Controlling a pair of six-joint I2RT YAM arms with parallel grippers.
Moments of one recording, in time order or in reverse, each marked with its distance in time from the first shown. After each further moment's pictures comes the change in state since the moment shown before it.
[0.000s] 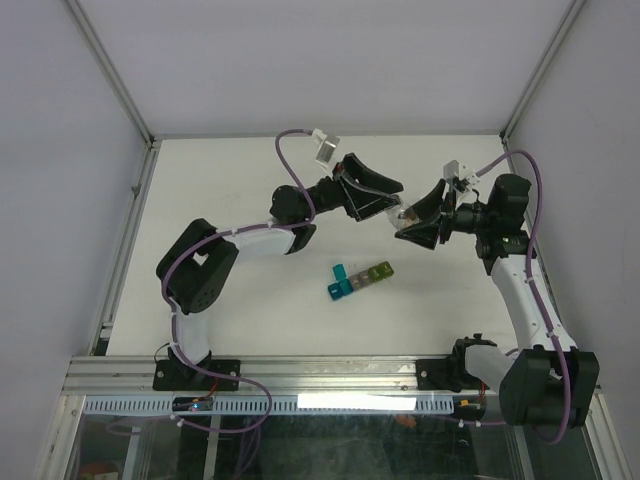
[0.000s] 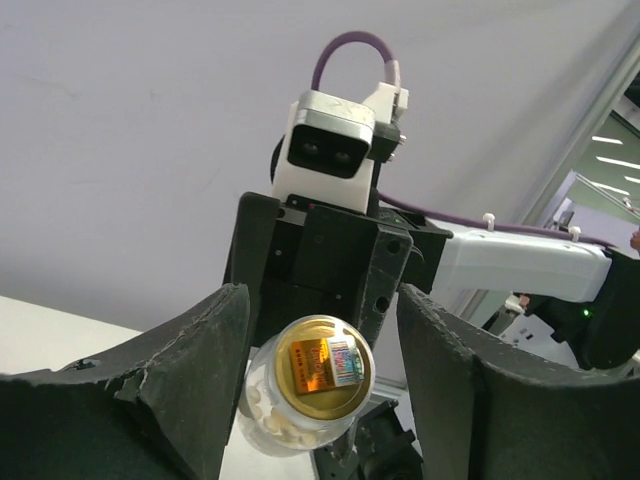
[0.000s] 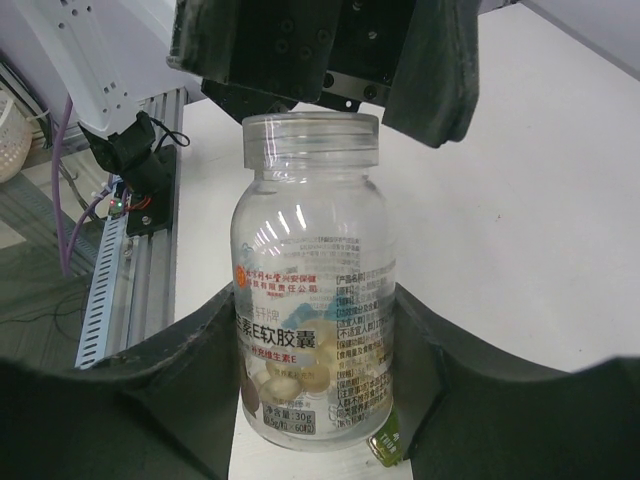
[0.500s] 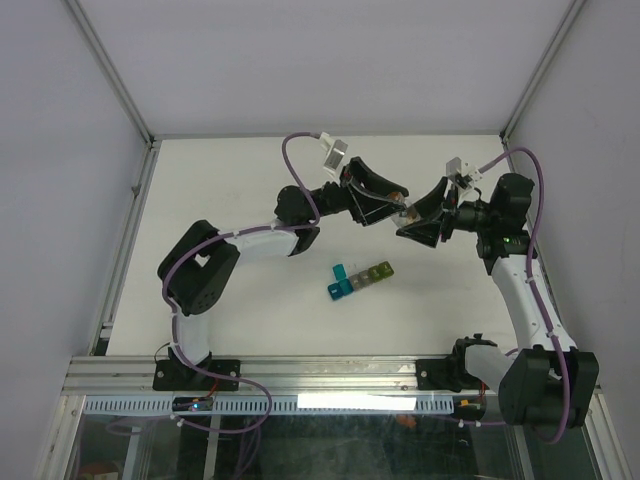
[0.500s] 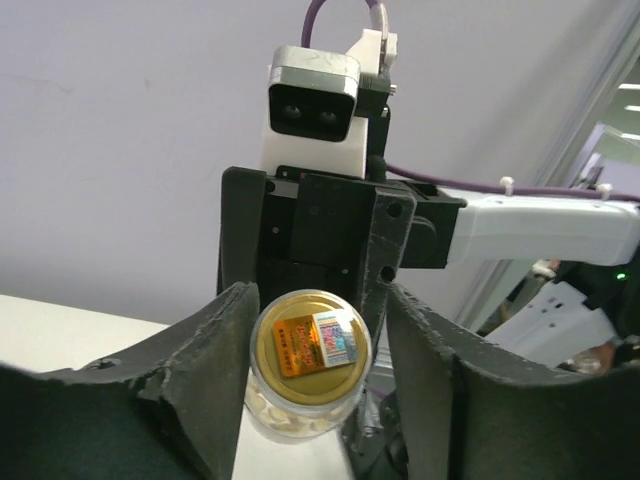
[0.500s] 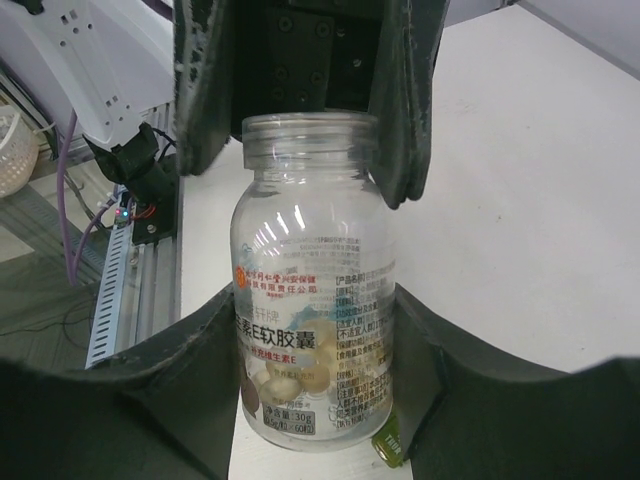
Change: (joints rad) left arm -0.023 0.000 0.014 -0.035 0.047 0.109; right arm -0.010 0.000 0.000 0.051 0.001 0.076
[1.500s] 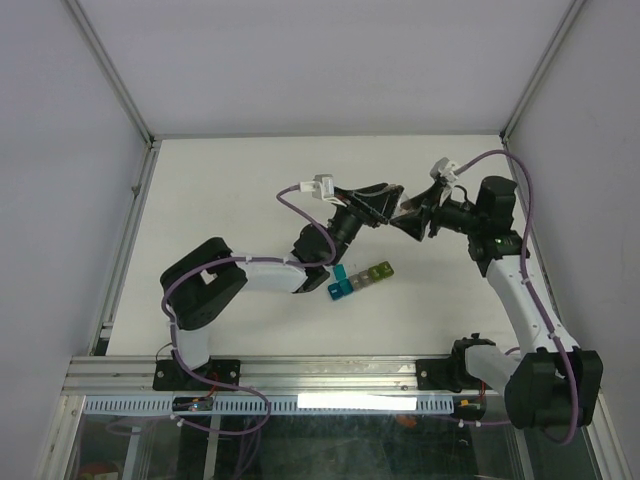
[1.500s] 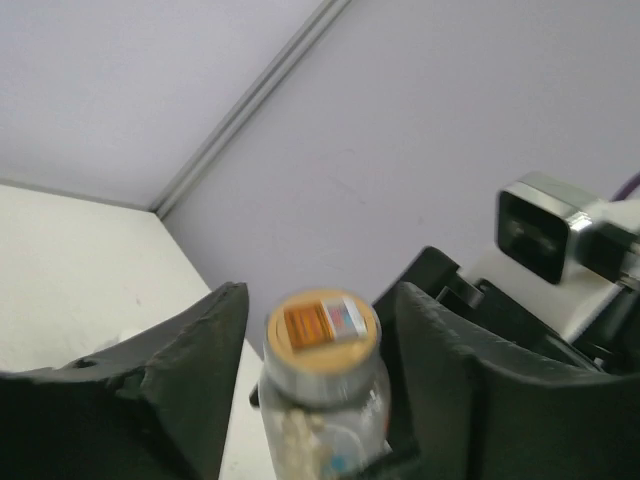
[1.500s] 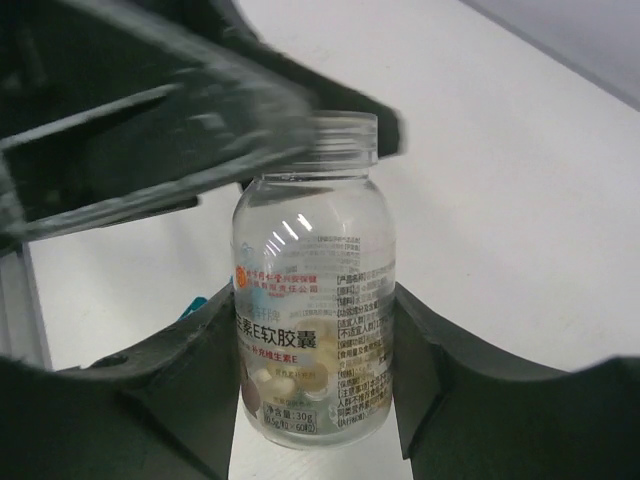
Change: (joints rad) left arm -0.222 -0.047 -0.188 -0.099 -1.040 0.188; right arm 0.124 -0.010 -0.001 -0.159 0.462 -0.225
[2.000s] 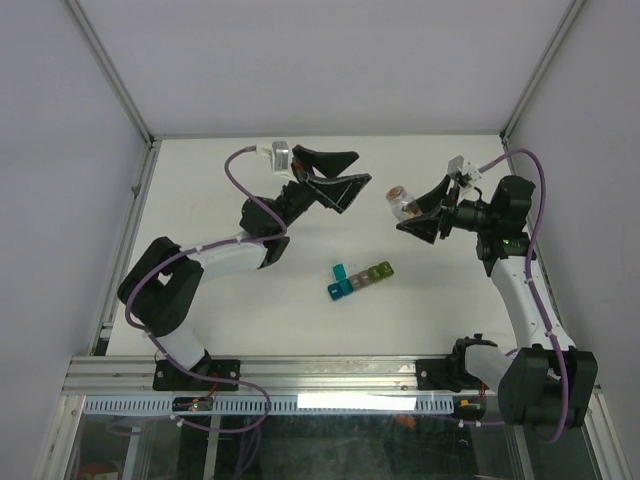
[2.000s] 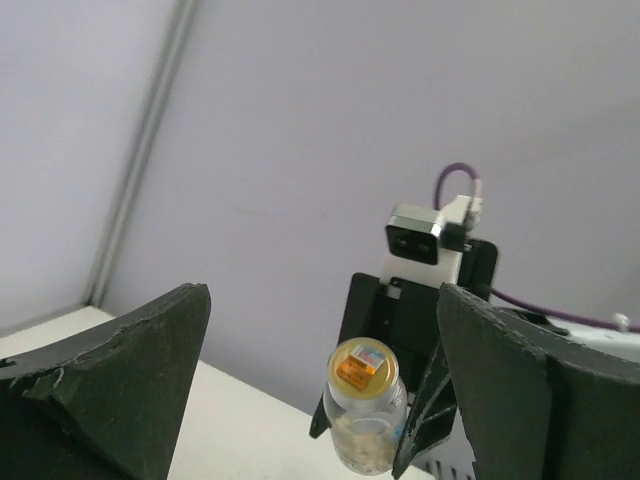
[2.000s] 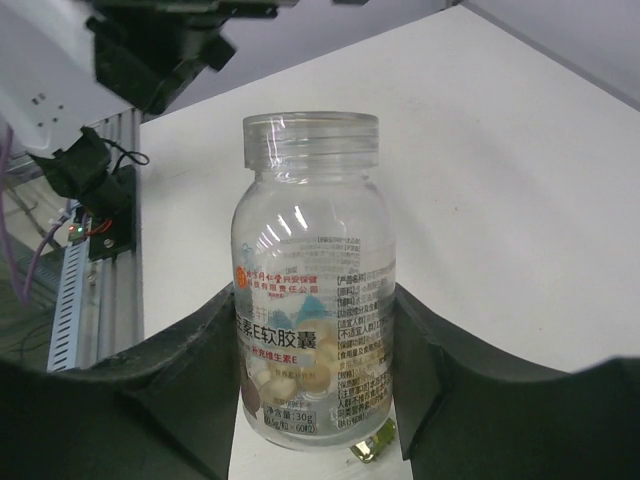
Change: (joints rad) left arm 0.263 -0.199 -0.093 0.104 0.591 0.031; right arm -0.131 0.009 -0.024 0.209 -0.352 0.241
